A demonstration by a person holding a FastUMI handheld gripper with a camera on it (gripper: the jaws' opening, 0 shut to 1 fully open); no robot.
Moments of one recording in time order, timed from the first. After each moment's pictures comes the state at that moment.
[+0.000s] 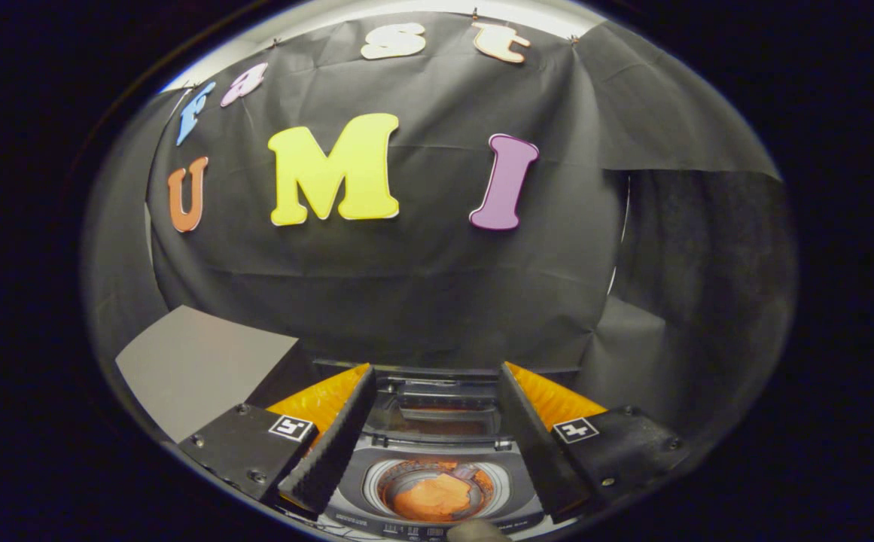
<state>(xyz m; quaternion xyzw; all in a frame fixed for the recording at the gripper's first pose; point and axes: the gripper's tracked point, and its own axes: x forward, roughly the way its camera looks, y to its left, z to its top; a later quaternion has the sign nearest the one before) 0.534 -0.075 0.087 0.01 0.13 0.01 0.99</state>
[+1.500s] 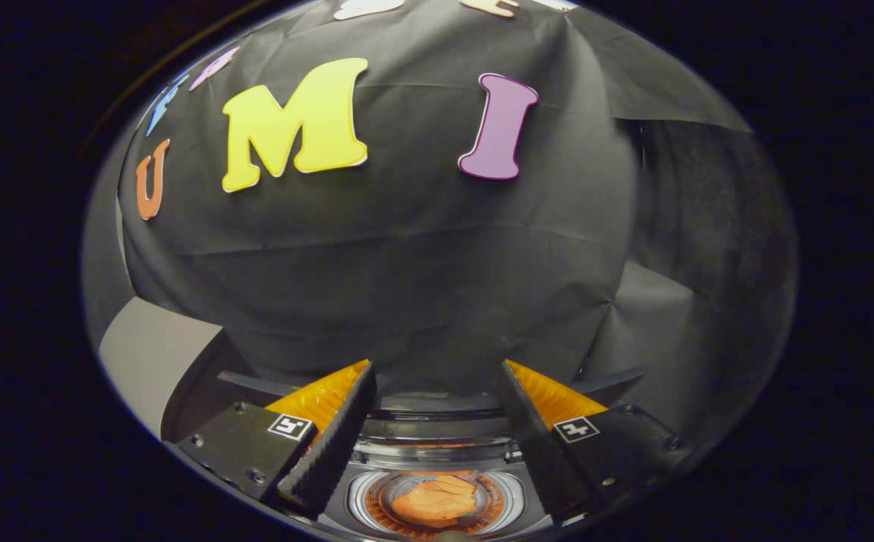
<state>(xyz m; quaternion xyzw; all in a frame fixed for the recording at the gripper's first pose) 0.628 -0.088 0.015 0.02 0.18 -0.02 0.98</state>
